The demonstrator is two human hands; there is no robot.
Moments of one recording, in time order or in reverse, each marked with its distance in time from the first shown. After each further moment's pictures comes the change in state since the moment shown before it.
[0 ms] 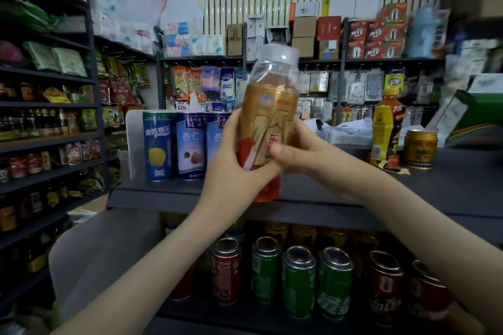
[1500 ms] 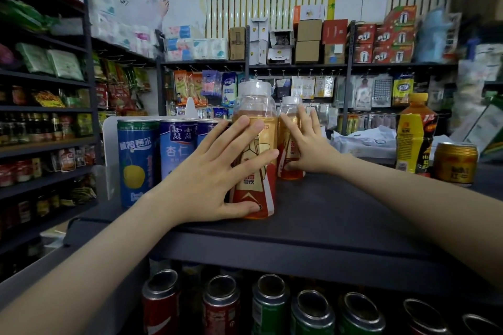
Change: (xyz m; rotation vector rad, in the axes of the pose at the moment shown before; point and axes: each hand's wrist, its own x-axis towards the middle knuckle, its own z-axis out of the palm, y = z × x) left_hand 0.085 -0.089 -0.040 1.194 -0.335 0.910; right_hand 0.167 0.132 -0.098 -1.202 0.153 -0.042
